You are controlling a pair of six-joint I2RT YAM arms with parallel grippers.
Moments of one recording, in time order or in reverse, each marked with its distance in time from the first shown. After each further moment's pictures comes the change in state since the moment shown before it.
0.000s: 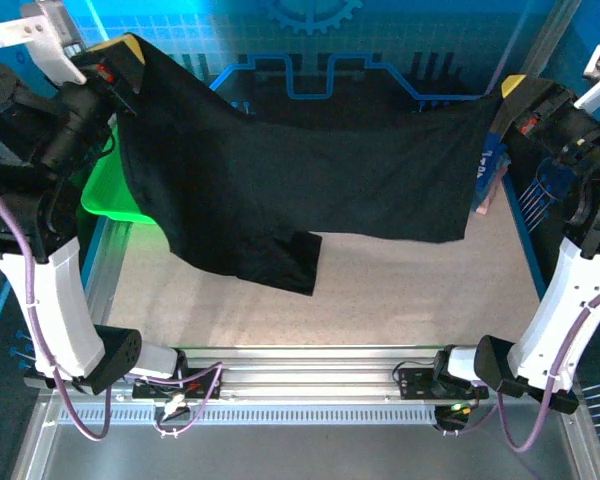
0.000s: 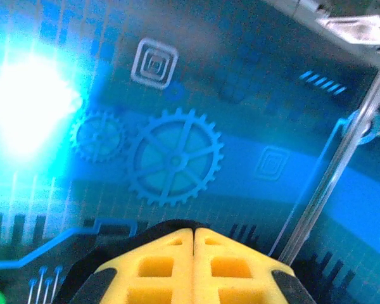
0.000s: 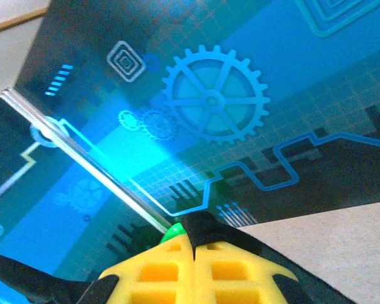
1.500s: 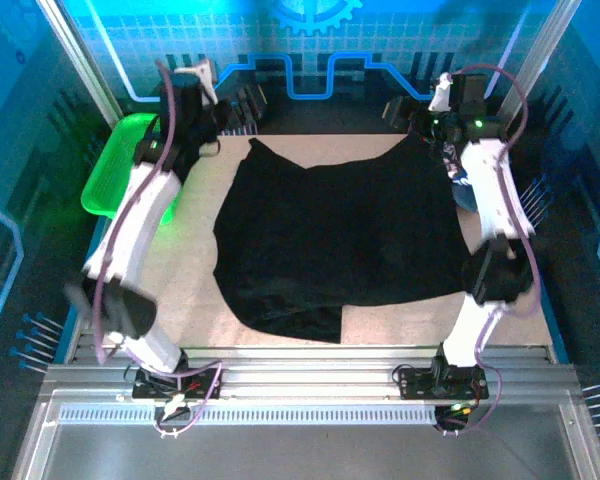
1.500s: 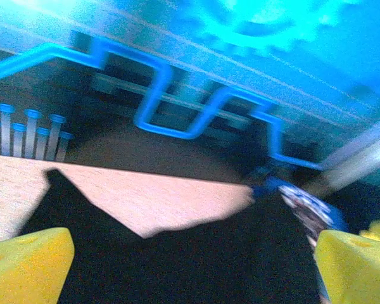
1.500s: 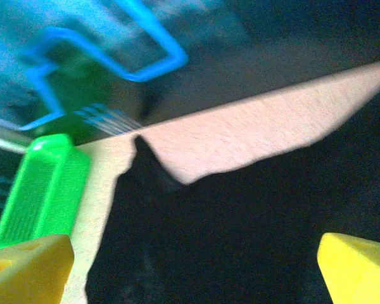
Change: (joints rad) left arm -0.179 0.132 -0.731 0.379 -0.090 -0.134; right arm 0.373 0.451 -0.301 0.173 0.386 -0.301
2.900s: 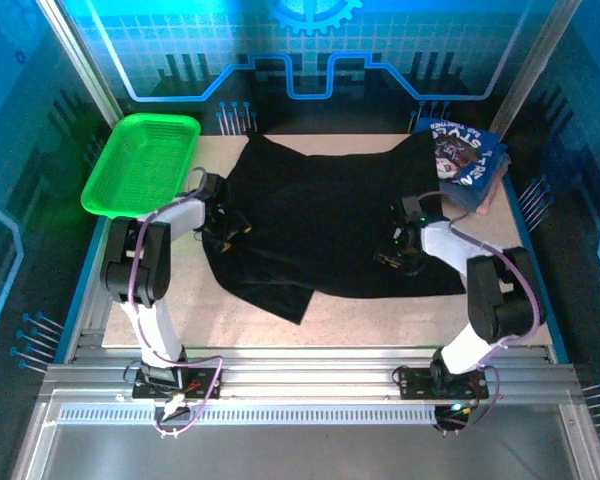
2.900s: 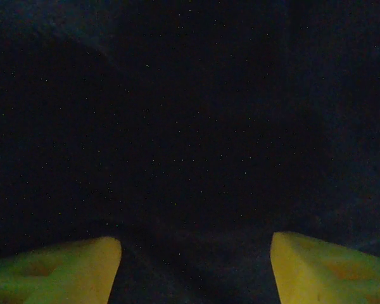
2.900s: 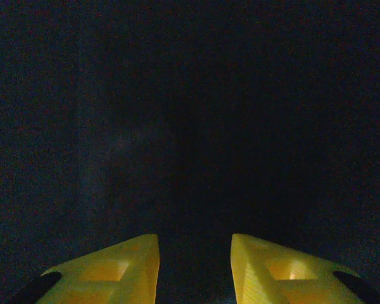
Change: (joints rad) left arm 0.144 0.356 -0.524 -0.092 0.056 -0.306; right arm 0.212 -0.120 -0.977 0.145 0.291 0.201
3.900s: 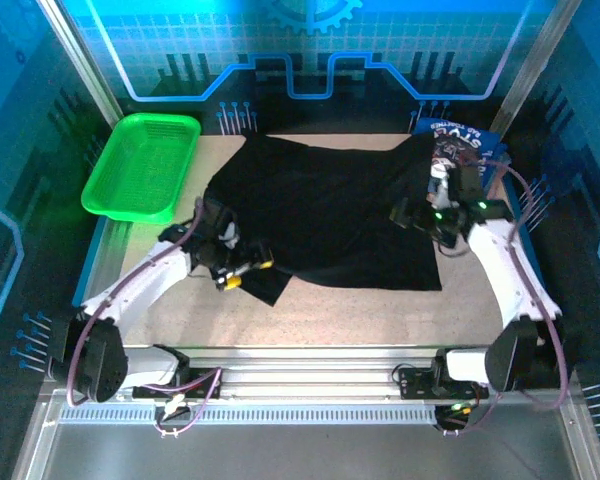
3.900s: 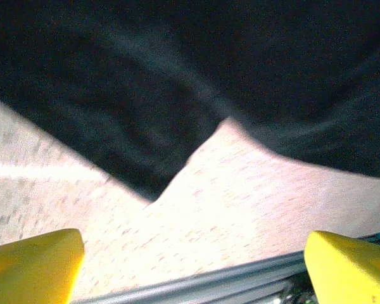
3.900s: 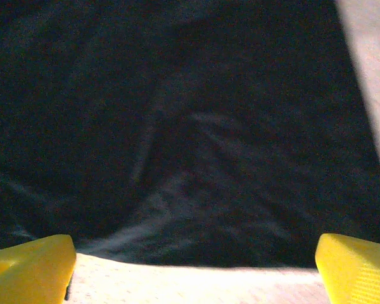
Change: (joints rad) left arm -0.265 -0.605 -0.340 -0.245 0.187 -0.014; right arm -0.260 -0.380 0.139 -0.311 -0.159 -0.159
